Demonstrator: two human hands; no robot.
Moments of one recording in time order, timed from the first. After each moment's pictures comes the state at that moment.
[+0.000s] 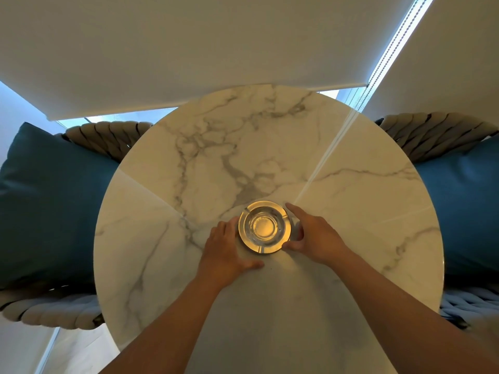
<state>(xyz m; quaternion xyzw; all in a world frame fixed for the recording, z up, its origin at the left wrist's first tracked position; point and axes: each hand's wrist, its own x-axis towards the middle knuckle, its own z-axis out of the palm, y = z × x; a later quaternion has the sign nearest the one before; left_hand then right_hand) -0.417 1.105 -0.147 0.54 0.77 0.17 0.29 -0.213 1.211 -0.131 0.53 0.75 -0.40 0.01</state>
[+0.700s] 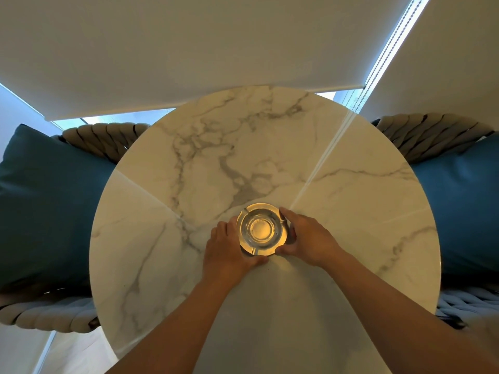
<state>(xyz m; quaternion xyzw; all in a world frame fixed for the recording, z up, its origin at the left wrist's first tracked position) -0.400 1.110 -0.153 0.53 0.80 0.15 0.23 -0.218 1.208 -0.133 0.50 0.78 -0.37 0.00</state>
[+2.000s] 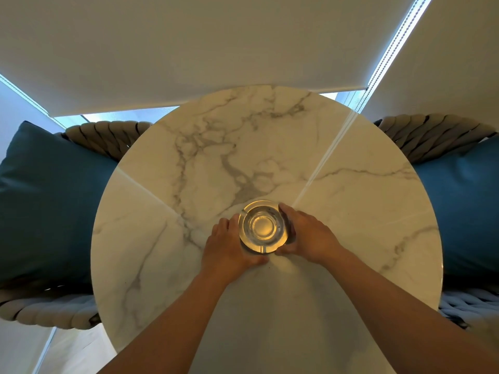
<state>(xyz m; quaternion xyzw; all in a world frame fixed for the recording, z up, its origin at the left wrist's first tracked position) -0.405 1.111 -0.147 0.53 0.79 0.14 0.26 -0.220 1.207 -0.138 0.50 0.79 -0.35 0.02</state>
